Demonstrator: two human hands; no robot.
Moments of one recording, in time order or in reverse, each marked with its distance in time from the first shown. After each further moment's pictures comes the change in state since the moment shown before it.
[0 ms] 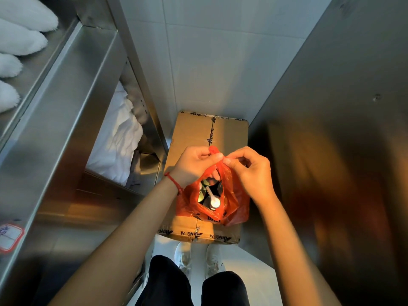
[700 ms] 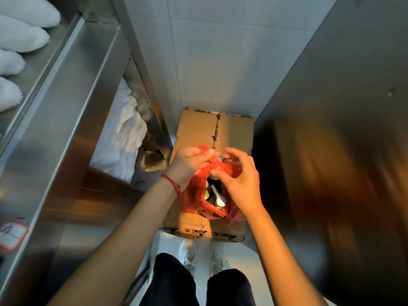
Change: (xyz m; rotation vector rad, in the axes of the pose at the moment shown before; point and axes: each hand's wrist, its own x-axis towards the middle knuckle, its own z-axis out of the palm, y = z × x) left_hand -0.010 -0.004 -0.010 -0.219 0.122 -0.136; right_hand -0.019 0.017 0.032 -0.128 0.054 0.019
